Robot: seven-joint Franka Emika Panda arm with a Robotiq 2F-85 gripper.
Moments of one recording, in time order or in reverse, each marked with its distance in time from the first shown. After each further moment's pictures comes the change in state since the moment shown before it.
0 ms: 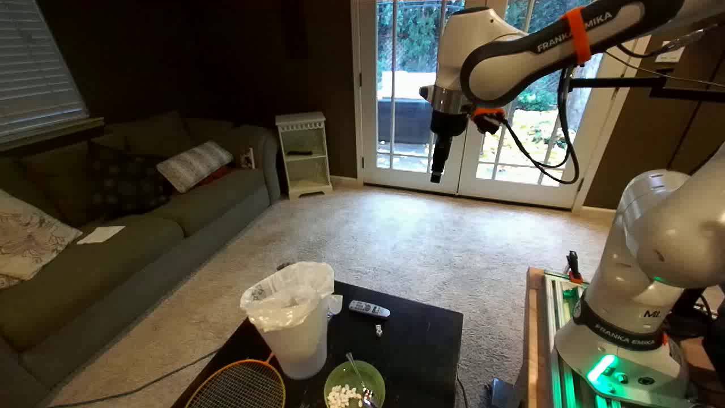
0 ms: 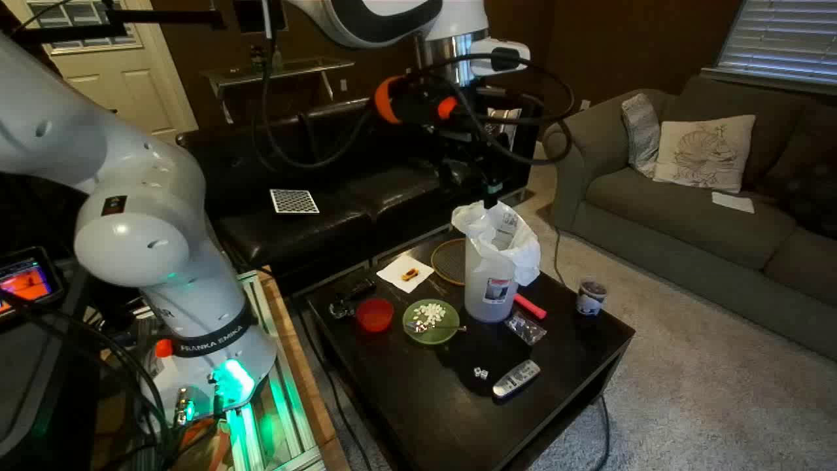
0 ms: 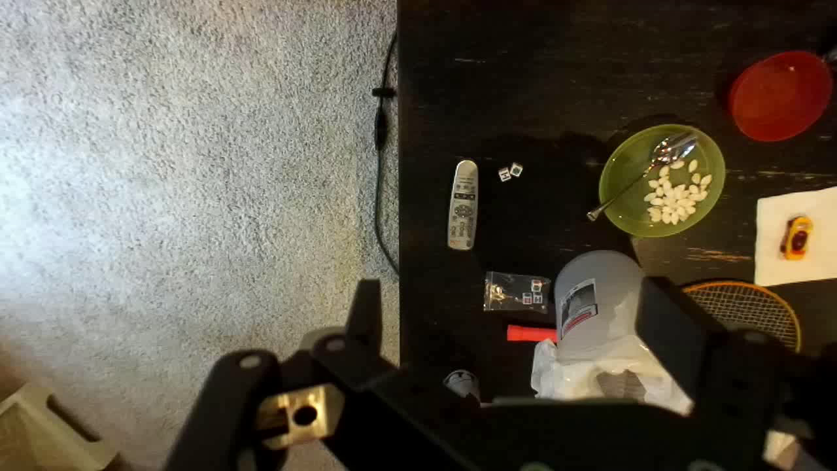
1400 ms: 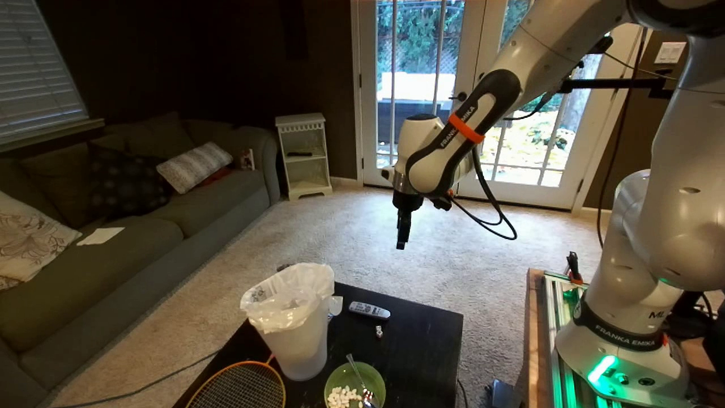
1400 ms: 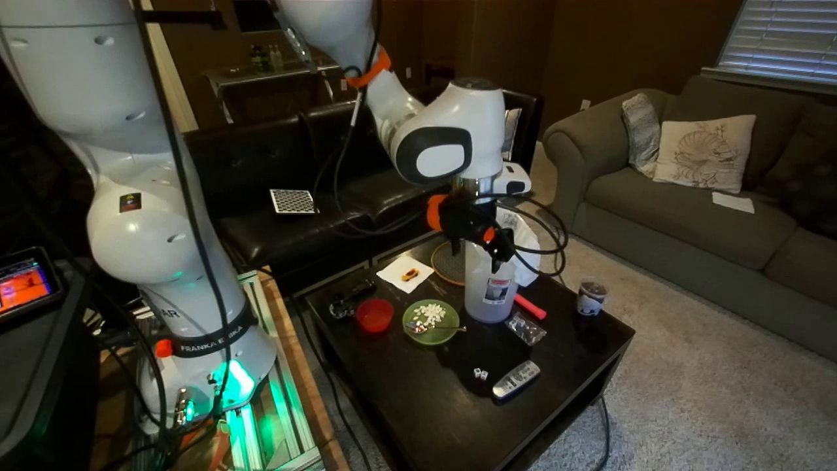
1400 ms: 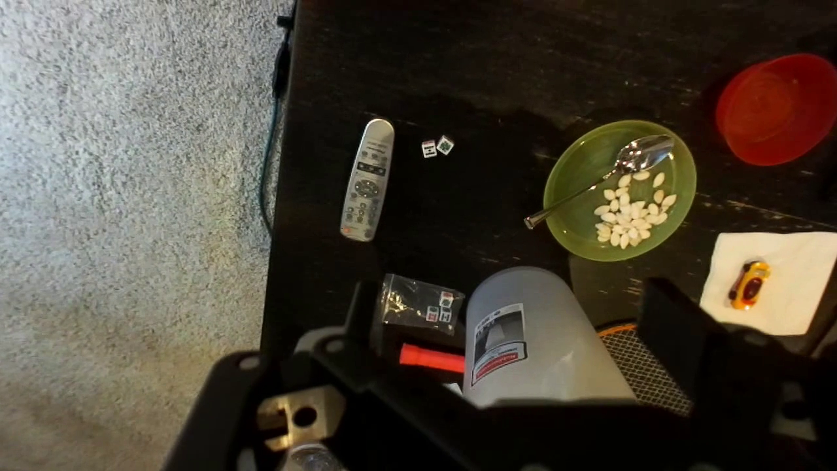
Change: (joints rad) arm 0.125 0.564 -0.039 -0.003 0.272 0.538 -0.300
